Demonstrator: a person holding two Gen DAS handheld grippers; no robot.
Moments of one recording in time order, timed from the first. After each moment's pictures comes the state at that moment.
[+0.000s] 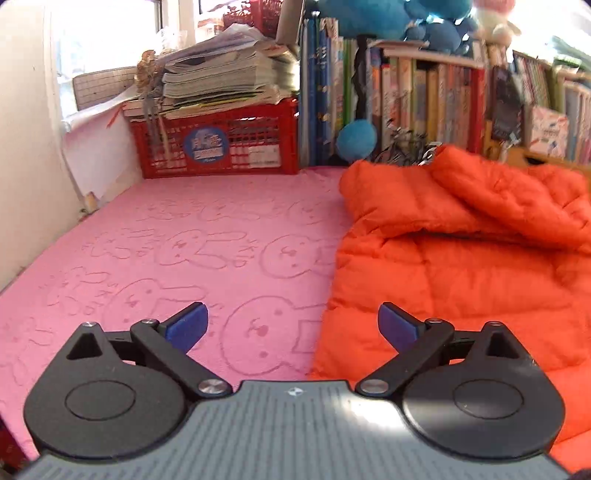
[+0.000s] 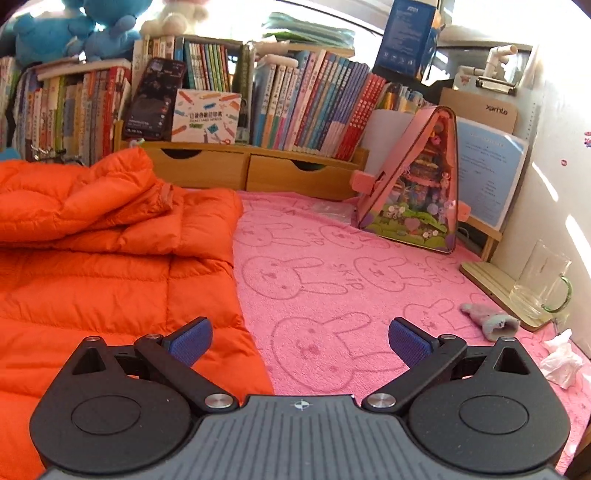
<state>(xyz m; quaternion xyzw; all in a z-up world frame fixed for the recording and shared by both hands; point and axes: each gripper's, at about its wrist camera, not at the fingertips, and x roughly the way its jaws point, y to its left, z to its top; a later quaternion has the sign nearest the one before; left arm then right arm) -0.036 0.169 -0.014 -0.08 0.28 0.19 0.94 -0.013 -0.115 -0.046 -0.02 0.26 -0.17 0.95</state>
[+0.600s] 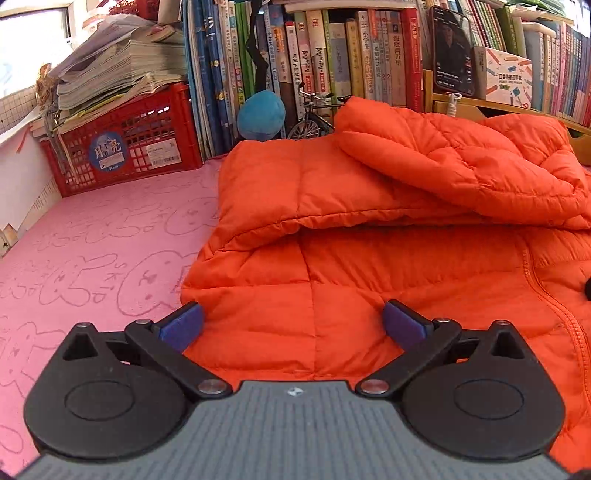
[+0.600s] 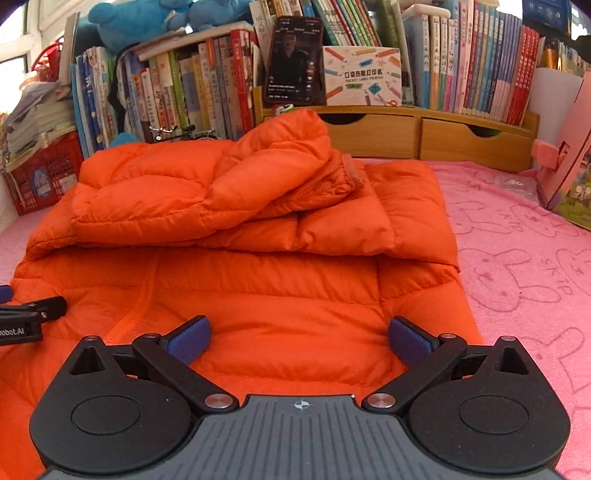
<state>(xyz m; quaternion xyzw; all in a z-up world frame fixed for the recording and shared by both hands) 0.070 0.124 -0.058 -0.02 0.34 0.18 0.92 0.068 -0.071 -0.069 0.01 0.34 0.01 0.94</state>
